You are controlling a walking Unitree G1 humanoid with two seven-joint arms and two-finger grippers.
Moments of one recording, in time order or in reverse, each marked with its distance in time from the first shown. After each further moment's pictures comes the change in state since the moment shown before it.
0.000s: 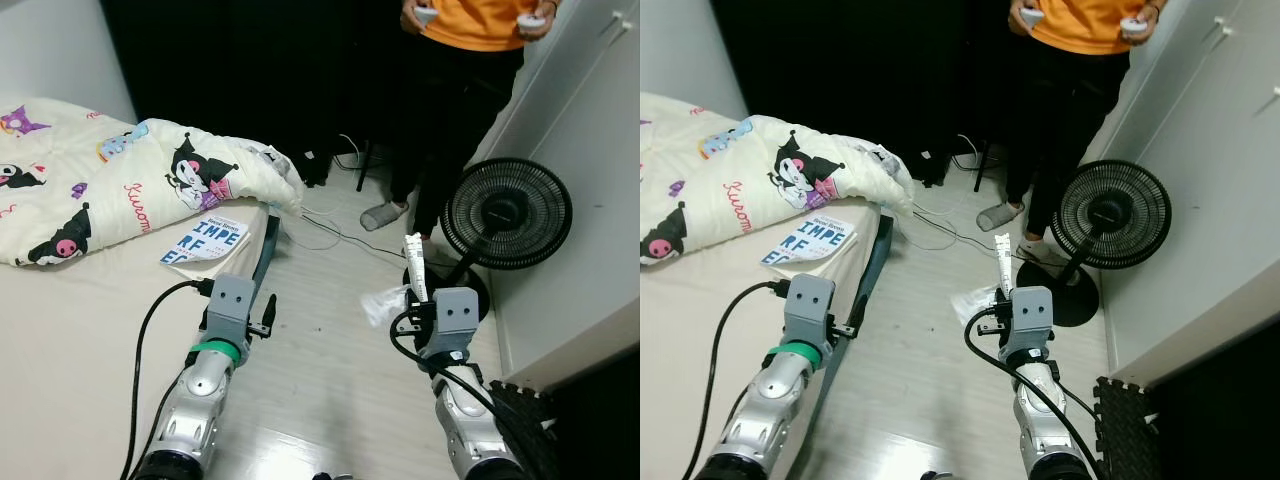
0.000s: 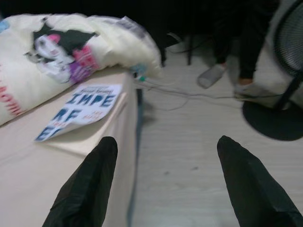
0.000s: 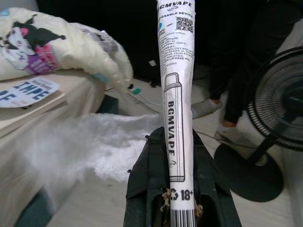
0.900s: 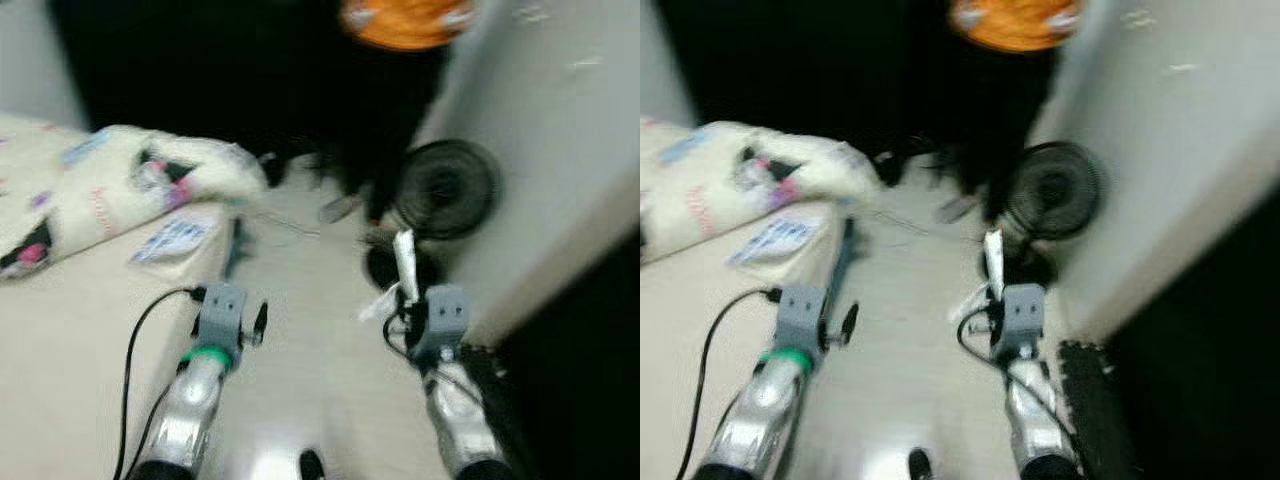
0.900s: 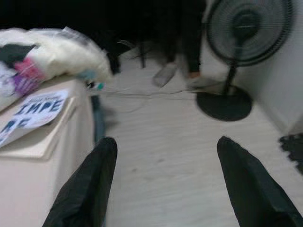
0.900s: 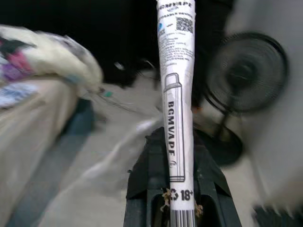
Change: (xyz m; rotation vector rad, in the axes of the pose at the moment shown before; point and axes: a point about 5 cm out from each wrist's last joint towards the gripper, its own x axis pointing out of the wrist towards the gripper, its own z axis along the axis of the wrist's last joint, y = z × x) left arm 0.000 -0.003 0.001 0.001 -0.001 -0.004; right arm 0.000 -0.004 -0.001 0.020 0.004 -0.014
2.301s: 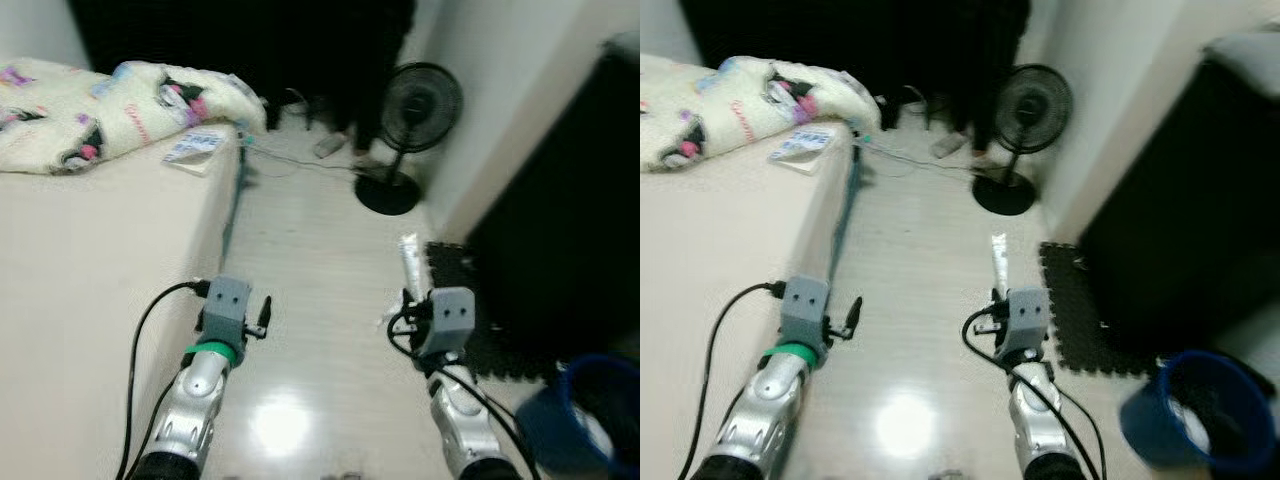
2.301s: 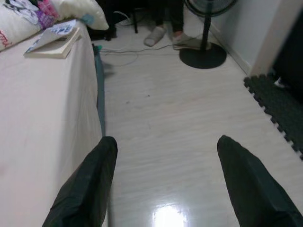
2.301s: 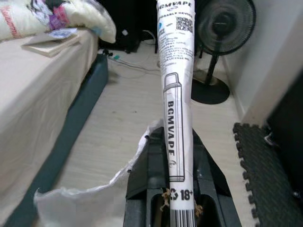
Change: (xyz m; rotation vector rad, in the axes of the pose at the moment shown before) left arm 0.000 0.004 -0.002 0.003 0.012 0.019; right arm 0.001 0.005 -0.001 0.012 0.005 0.020
